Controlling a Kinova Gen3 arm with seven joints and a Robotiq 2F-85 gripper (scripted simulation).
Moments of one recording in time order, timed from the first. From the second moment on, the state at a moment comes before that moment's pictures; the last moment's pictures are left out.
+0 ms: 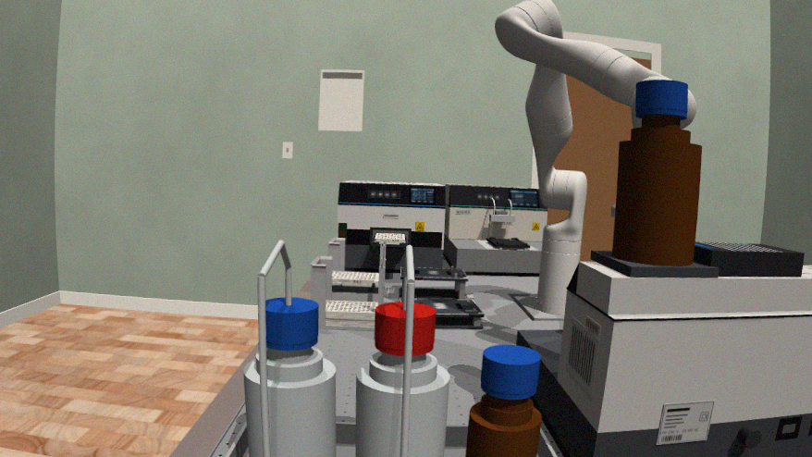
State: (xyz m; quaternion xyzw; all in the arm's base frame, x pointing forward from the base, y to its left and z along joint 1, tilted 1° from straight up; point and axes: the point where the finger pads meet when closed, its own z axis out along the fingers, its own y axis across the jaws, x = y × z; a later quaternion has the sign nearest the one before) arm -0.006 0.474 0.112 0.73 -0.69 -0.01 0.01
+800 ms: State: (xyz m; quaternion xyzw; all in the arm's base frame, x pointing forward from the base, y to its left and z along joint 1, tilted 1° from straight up) arm -0.005 0.475 0.109 0.73 -0.69 -0.01 0.01
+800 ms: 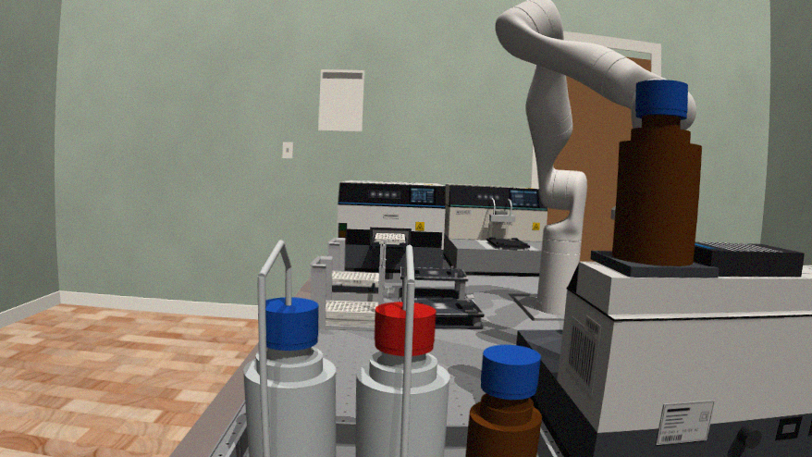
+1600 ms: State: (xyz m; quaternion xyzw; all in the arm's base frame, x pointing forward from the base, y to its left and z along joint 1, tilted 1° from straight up) arm -0.005 0.475 0.102 0.73 -0.69 -0.01 0.01
